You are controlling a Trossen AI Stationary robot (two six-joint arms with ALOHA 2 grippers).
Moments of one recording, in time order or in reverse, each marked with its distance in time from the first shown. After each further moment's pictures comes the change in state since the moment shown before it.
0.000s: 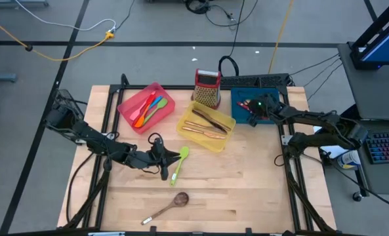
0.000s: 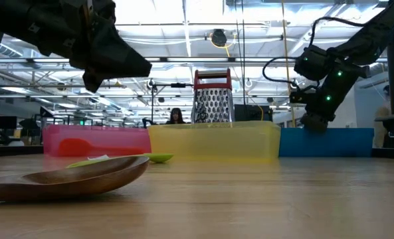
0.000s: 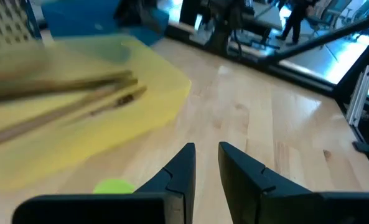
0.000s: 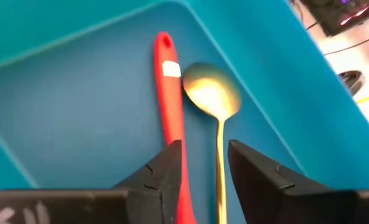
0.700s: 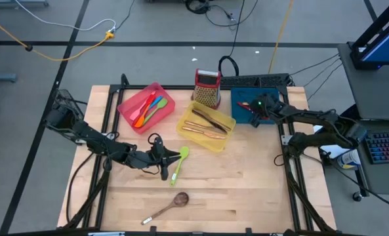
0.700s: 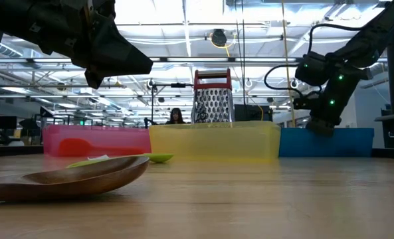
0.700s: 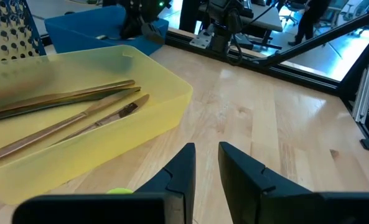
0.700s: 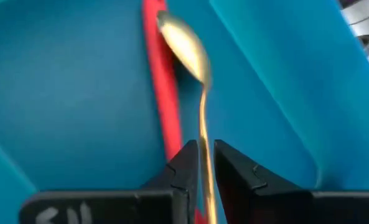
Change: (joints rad) left arm 0.000 0.000 0.000 0.017 -0.015 0.064; right arm -0.038 0.026 0.000 -0.057 0.007 -0.002
